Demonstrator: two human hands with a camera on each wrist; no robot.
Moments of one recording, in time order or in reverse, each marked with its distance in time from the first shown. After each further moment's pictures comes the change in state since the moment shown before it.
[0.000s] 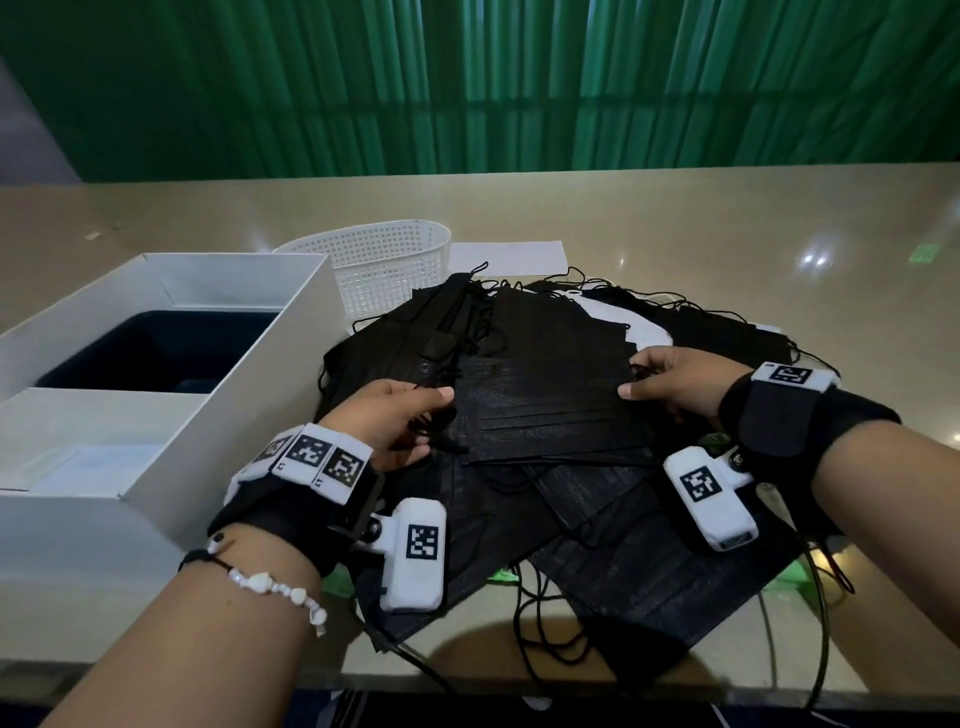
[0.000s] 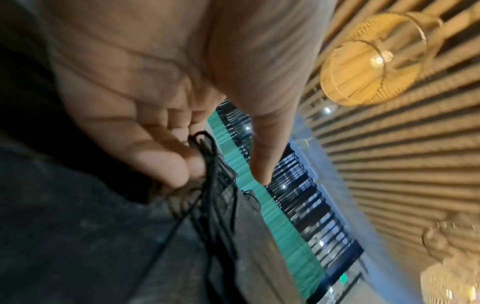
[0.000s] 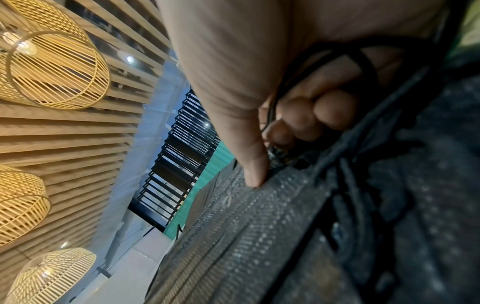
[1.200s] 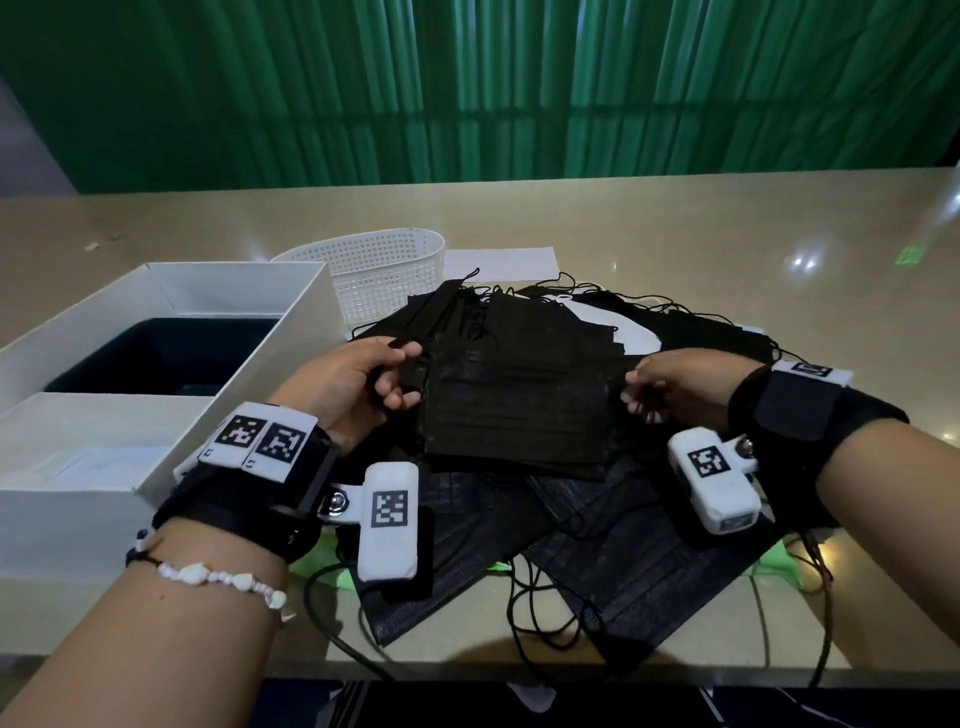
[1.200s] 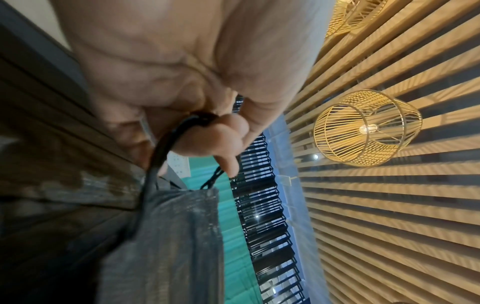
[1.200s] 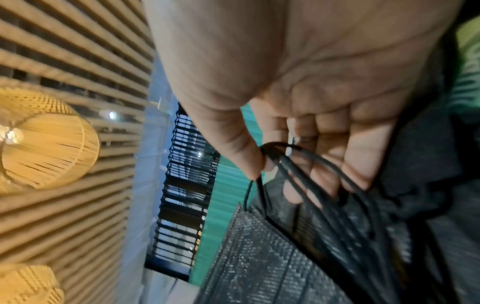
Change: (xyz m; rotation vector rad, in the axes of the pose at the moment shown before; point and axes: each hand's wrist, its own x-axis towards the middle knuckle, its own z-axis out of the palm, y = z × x) left_hand -0.026 0.026 -0.012 -0.338 -0.066 0.244; right_hand -0.028 -0.013 -0.004 0.423 -0.079 0.091
